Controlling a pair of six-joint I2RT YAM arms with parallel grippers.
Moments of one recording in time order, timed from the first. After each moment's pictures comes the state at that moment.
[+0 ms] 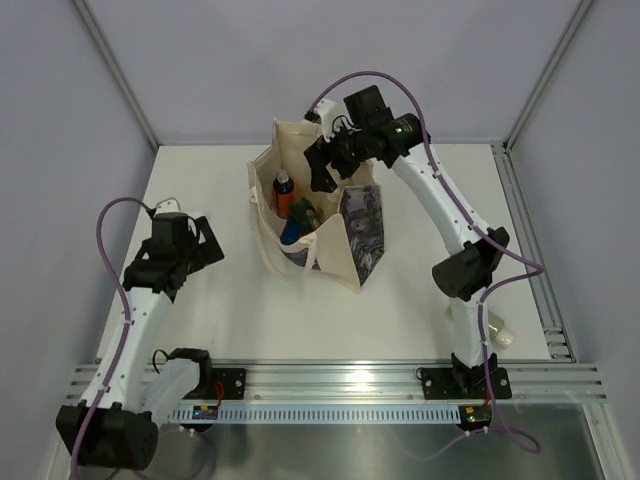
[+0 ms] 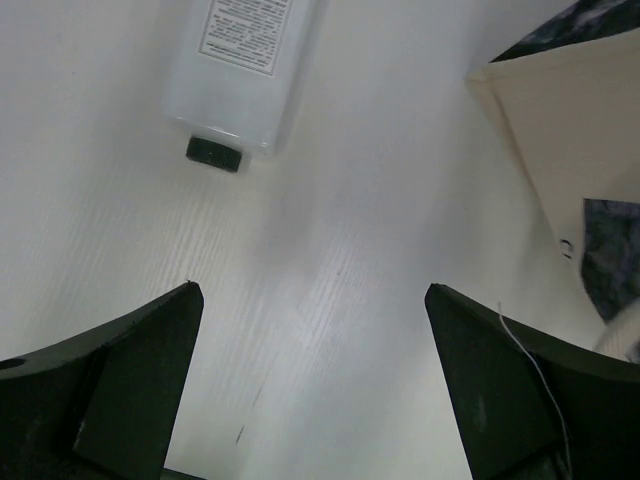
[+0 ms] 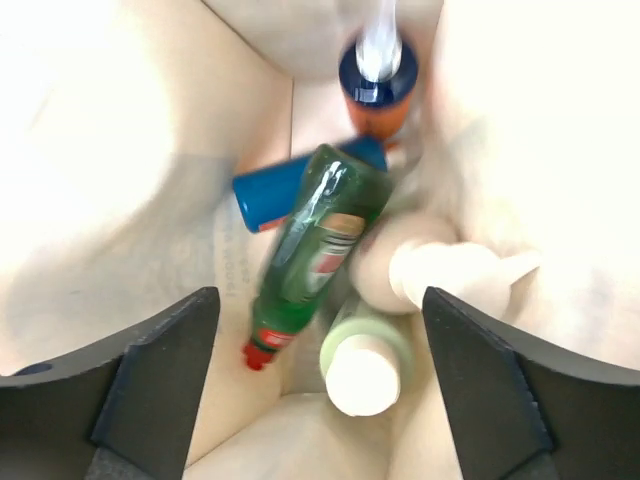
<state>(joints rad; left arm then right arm) -0.11 0.88 0.84 -0.75 -0.24 -0.43 0.57 2.10 2.40 -1.08 -0.40 -0.23</state>
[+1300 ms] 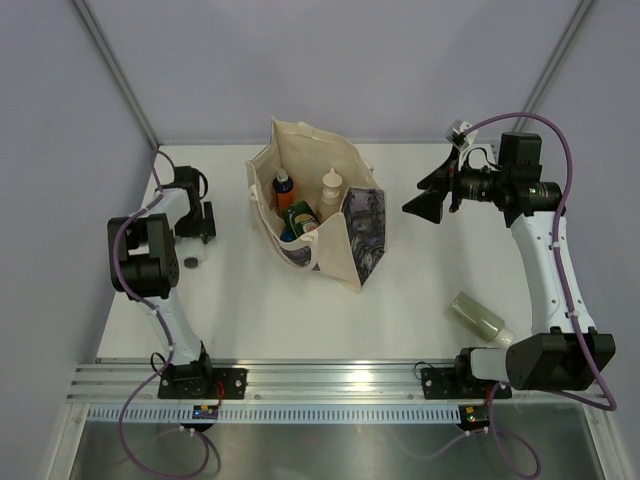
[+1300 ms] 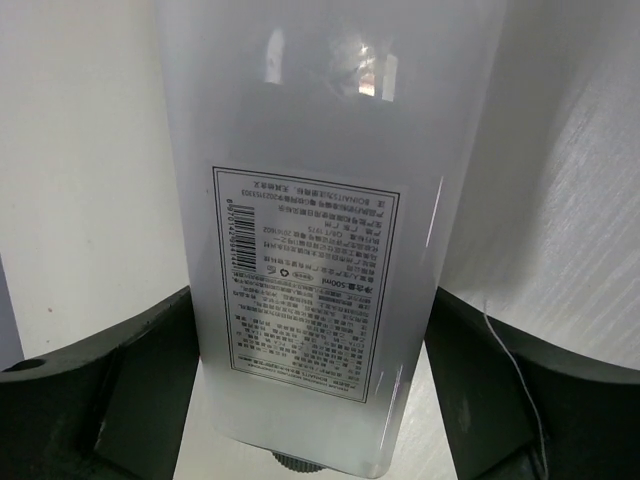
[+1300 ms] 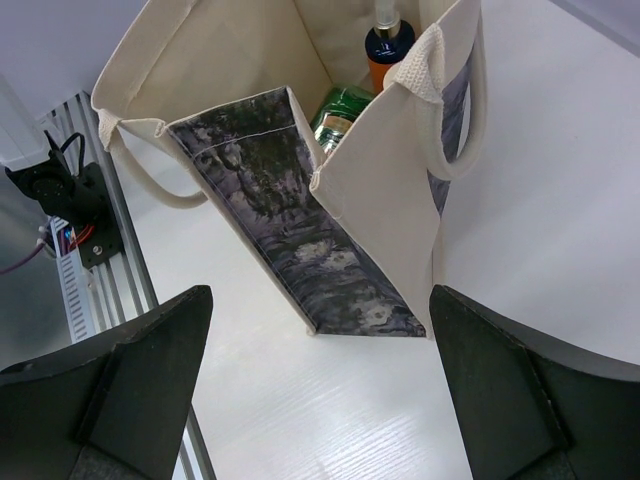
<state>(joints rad) 0.10 1.93 1.32 -0.64 -0.32 -0.10 -0.01 1.31 1.43 -0.74 -1.07 -0.32</state>
